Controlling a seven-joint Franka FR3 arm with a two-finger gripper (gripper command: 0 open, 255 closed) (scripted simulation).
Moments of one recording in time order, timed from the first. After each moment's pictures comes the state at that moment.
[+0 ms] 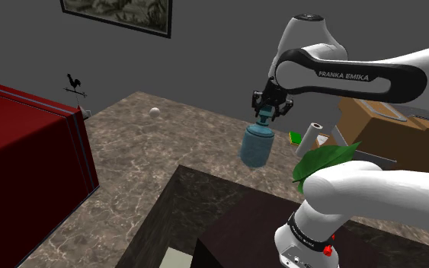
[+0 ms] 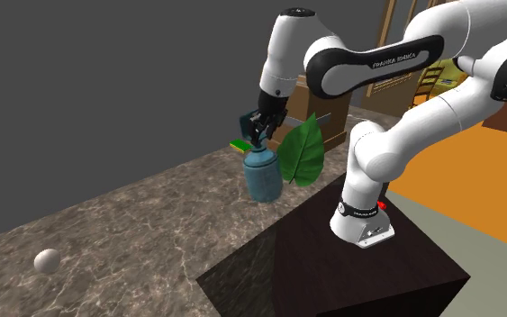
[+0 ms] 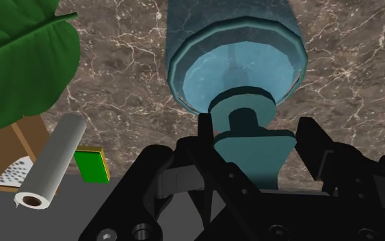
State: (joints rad) arm -0.37 -0.92 0.19 -2.69 -0.07 1.99 0.81
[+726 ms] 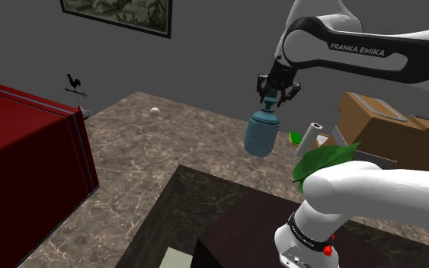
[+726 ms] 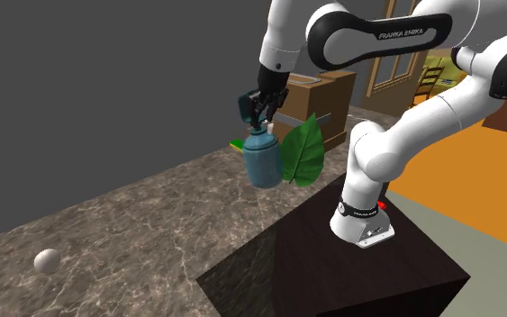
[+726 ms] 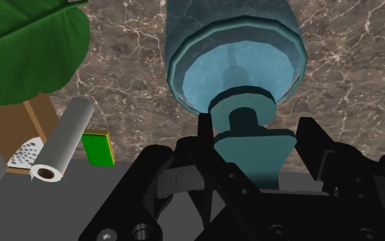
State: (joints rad) arm -0.38 -0.90 0.17 -2.53 -0.08 1.85 0.78
